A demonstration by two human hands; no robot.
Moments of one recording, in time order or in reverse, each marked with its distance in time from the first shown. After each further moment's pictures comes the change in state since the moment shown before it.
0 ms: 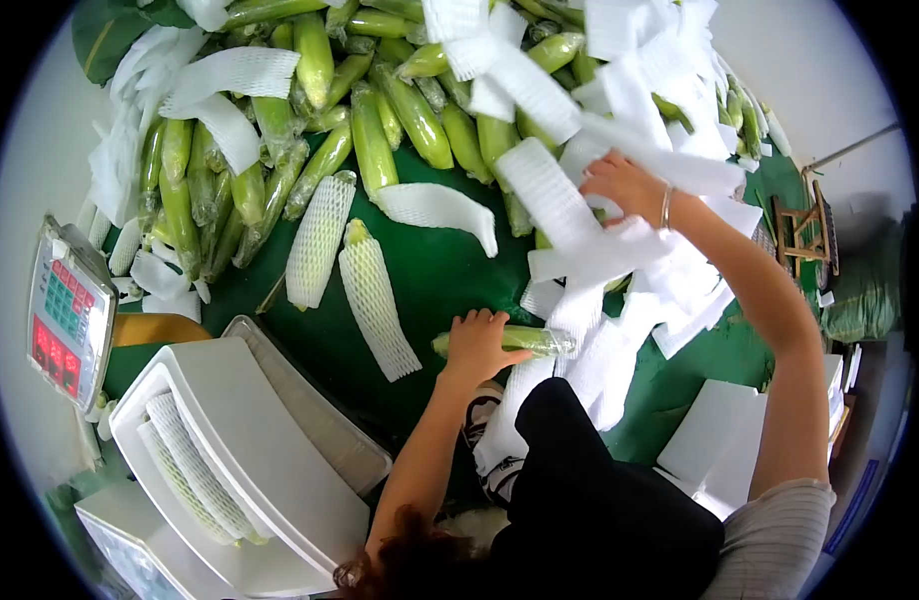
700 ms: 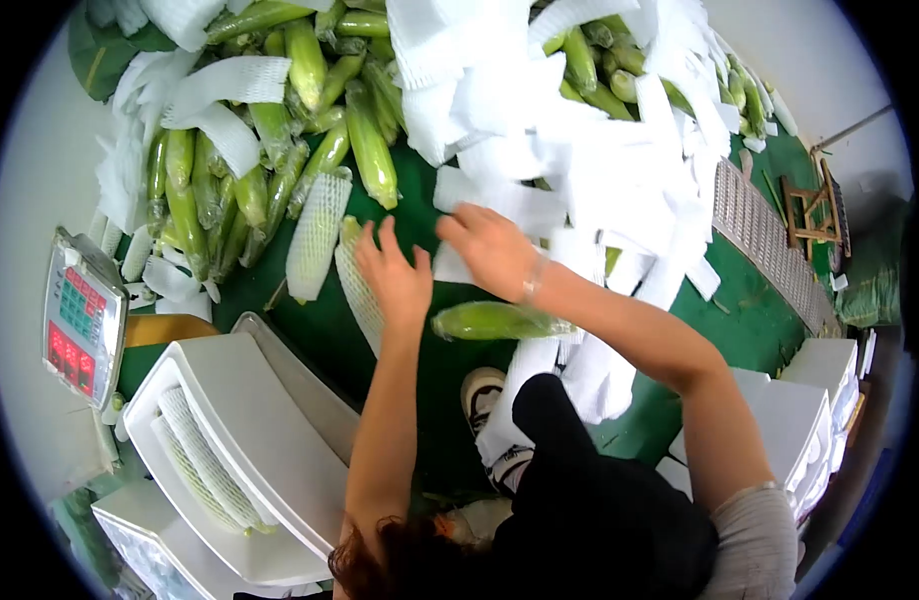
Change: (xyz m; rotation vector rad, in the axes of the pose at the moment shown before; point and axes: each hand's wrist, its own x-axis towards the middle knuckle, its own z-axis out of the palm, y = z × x) left_hand 0.035 -0.050 -0.081 0.165 0.832 -0.194; right_hand 0.090 -0.179 0.031 0.284 0.664 0.012
